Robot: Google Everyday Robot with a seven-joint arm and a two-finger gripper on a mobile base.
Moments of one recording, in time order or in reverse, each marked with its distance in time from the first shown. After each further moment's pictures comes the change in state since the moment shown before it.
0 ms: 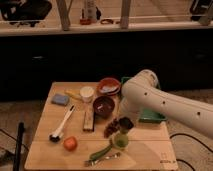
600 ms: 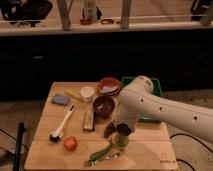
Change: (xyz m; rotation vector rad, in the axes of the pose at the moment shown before) arm -0.022 0.002 0.019 -0.009 -0.028 -0.005
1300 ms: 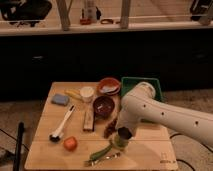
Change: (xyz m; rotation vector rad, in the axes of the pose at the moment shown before) arm -0.001 0.010 0.020 0.016 -0.013 0.044
